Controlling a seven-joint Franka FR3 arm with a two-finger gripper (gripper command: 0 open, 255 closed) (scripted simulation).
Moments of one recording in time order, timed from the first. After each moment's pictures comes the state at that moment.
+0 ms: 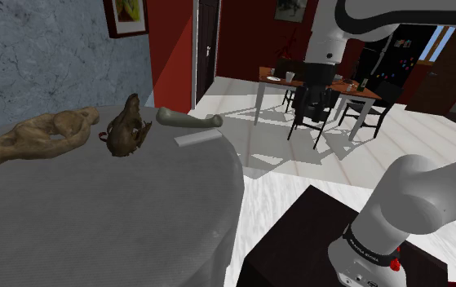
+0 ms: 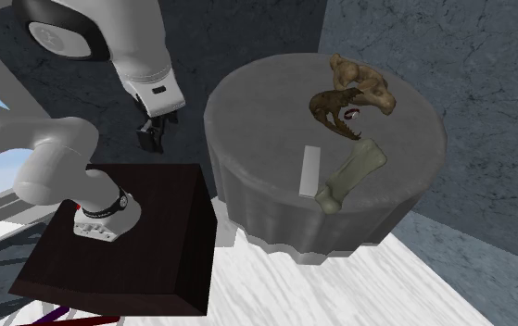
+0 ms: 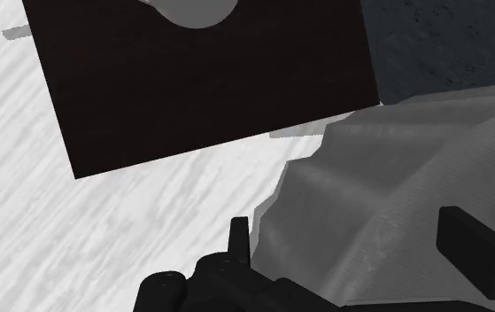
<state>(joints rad) 0.02 -0.75 -0.06 -2.42 0.10 1.51 0.15</state>
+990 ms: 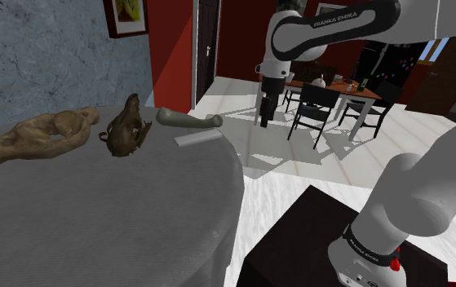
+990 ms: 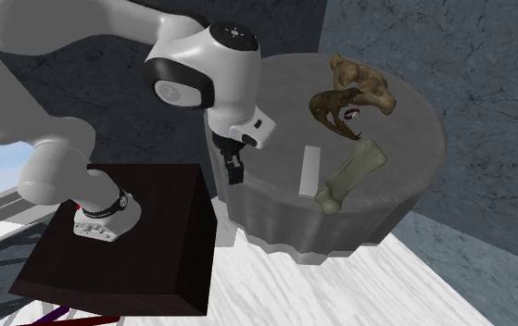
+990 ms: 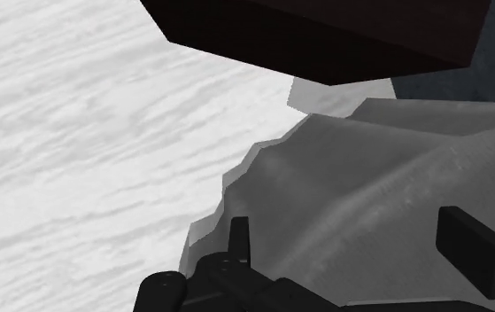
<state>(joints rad) 0.13 -0.29 -0.19 -2.24 0.02 1.83 -0.37</state>
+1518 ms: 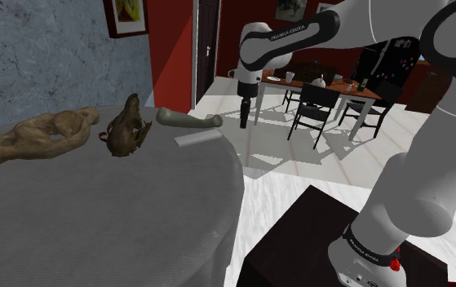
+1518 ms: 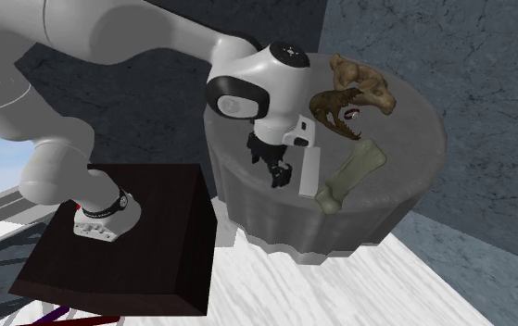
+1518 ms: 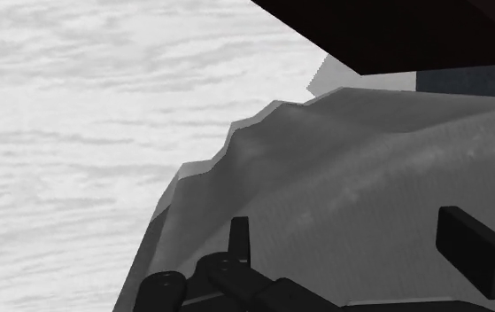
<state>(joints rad) 0.17 0.00 -0.20 -2.04 0.04 1.94 -0.66</state>
